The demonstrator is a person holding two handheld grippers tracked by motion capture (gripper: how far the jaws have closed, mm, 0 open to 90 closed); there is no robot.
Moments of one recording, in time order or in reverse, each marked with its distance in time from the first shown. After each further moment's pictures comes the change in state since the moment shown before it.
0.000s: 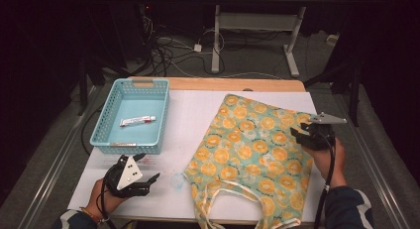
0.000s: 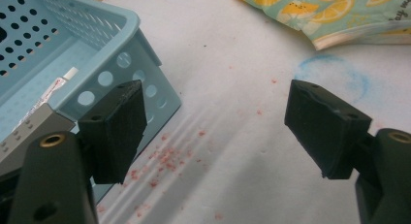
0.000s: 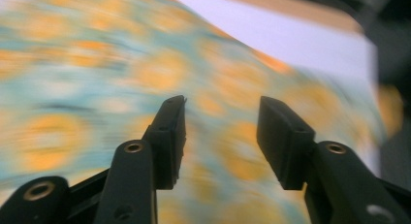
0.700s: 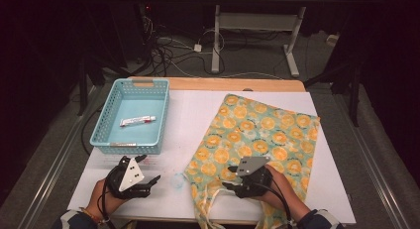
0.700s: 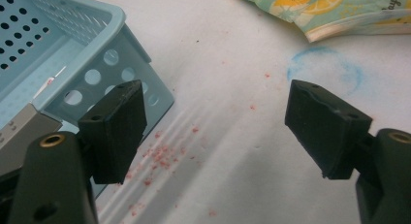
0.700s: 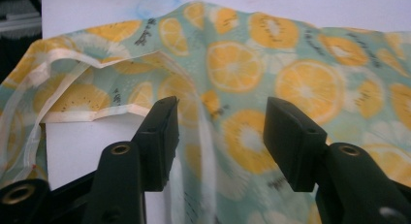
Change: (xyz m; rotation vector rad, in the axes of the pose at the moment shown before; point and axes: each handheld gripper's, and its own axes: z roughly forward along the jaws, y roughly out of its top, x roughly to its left) left arm -0.003 -0.001 0.002 0.013 -0.015 0.015; right arm 0.192 -0.007 0.001 0.099 0.541 -0.514
